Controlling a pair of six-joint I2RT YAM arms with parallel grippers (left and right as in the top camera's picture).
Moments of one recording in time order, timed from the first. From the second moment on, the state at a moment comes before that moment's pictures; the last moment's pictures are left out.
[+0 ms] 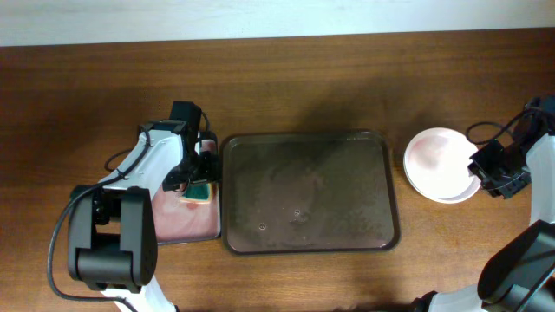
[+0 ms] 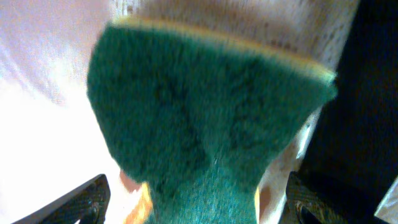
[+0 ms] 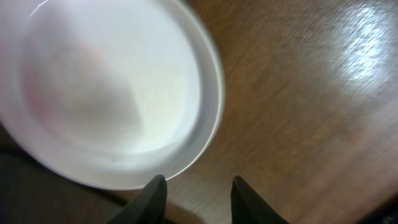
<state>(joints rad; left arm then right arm) -0.12 1.90 1.24 -0.88 -0.02 -0.26 -0.51 1.68 1.34 -1.14 -0.06 0.49</state>
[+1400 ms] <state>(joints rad) -0.04 0.55 0.77 -1.01 0.07 -0.25 0.06 0.65 0.97 -1.10 -0.14 0.08</state>
